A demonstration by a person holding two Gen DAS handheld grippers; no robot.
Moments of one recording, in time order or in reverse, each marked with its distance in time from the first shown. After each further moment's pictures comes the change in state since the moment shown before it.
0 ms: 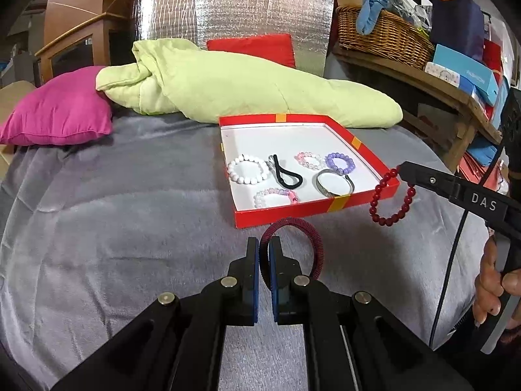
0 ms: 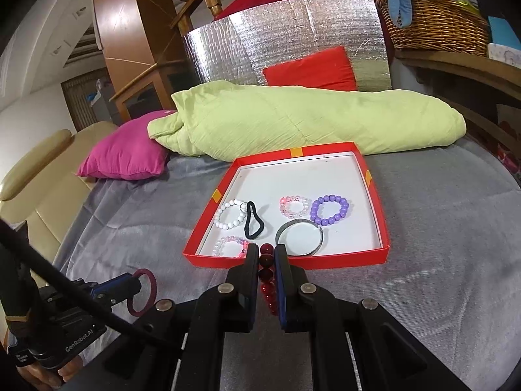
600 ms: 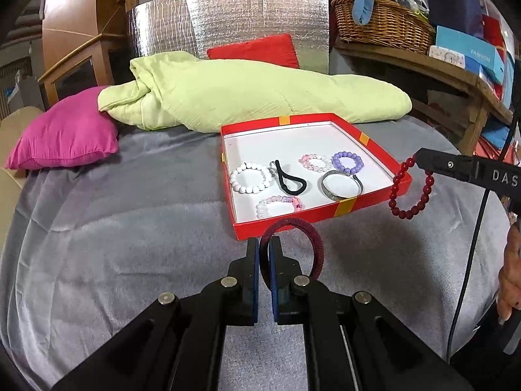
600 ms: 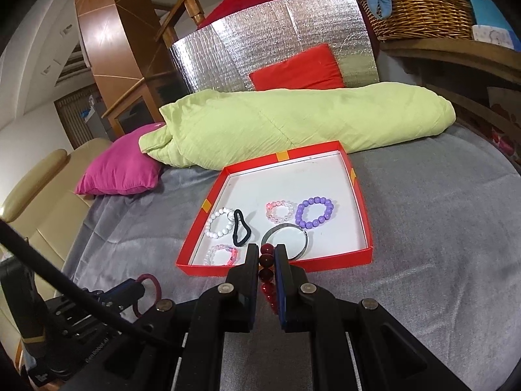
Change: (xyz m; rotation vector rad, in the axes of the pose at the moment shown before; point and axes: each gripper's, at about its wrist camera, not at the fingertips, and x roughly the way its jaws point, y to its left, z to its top) left arm 0.010 -0.026 0.007 0.081 -0.015 0.098; right arm -0.005 -0.025 0.006 0.084 -0.014 0.012
